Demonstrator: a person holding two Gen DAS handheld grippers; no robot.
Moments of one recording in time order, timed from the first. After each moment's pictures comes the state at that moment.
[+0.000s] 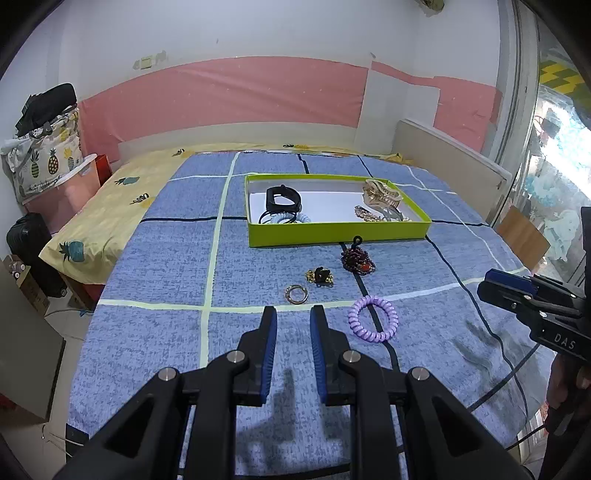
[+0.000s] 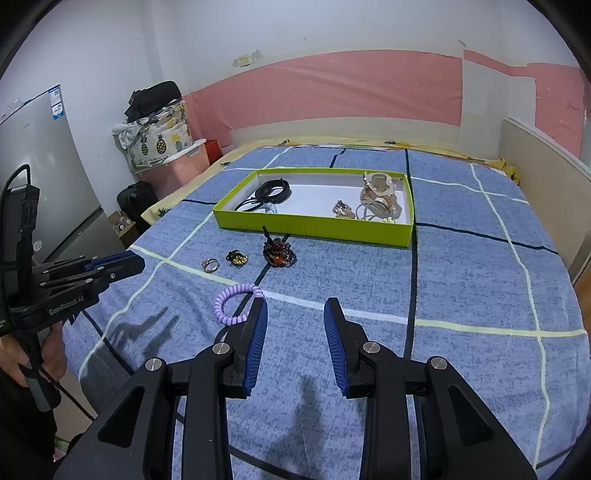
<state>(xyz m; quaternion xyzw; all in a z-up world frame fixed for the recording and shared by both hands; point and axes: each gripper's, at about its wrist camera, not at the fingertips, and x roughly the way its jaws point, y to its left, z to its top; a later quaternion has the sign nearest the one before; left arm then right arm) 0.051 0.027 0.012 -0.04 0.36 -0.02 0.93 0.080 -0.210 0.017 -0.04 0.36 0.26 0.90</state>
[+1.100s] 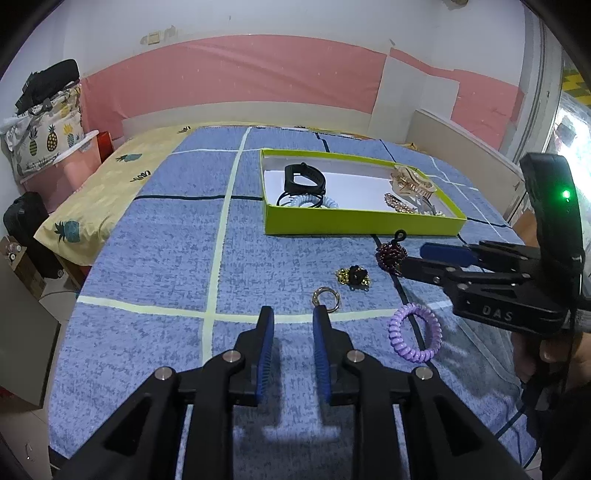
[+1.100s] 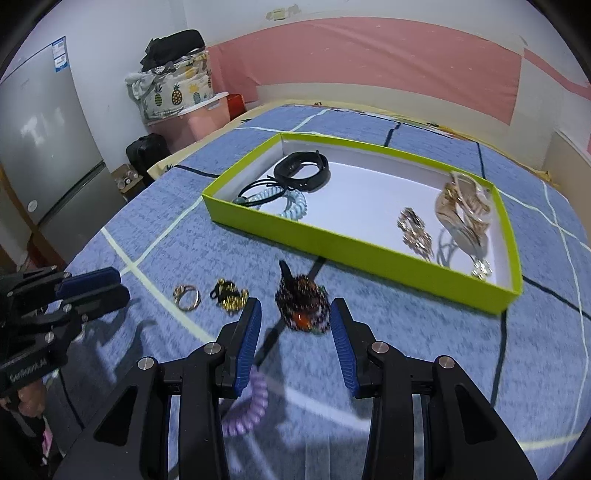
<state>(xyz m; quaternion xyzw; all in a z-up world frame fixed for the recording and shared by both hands) 0.095 0.045 -0.020 -0.07 0.39 -0.01 0.92 0.183 -0.120 -0.029 -0.11 0.41 0.30 0.85</state>
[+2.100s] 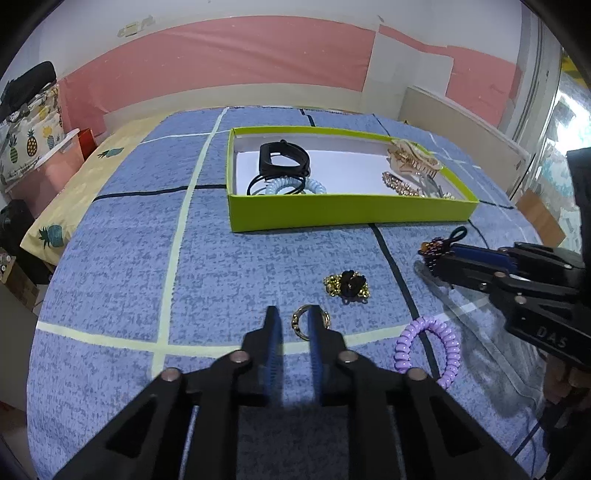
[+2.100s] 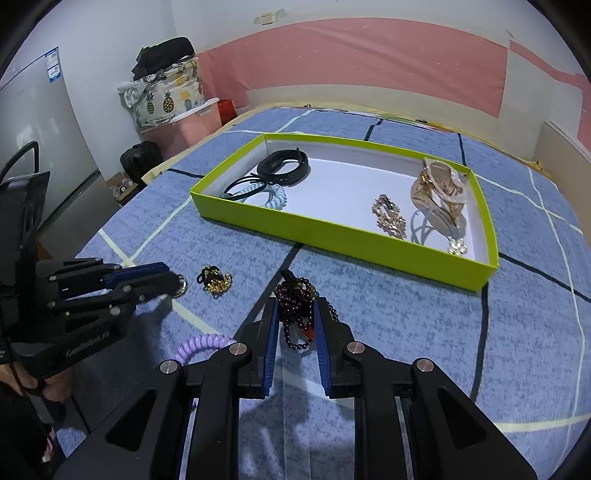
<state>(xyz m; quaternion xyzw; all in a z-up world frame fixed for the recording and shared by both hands) 0.135 0.026 -0.043 -0.04 0.43 -0.03 0.90 0.173 -0.148 -0.027 -0.09 0.41 0.29 0.86</state>
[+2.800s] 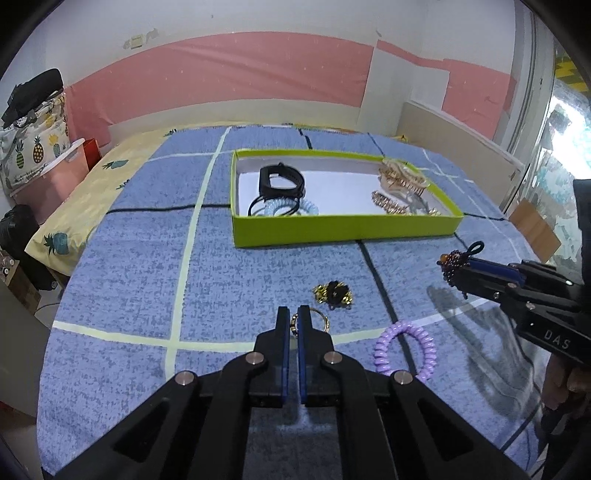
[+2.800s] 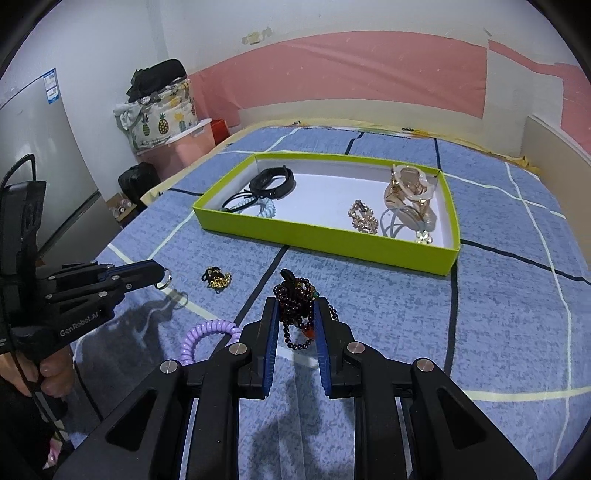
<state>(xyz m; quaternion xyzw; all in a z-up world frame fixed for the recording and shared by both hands) 0.116 0.025 -0.021 -0.05 0.39 -0.03 0.92 0.149 -0.175 -0.010 -0.06 0.39 0.28 0.88</state>
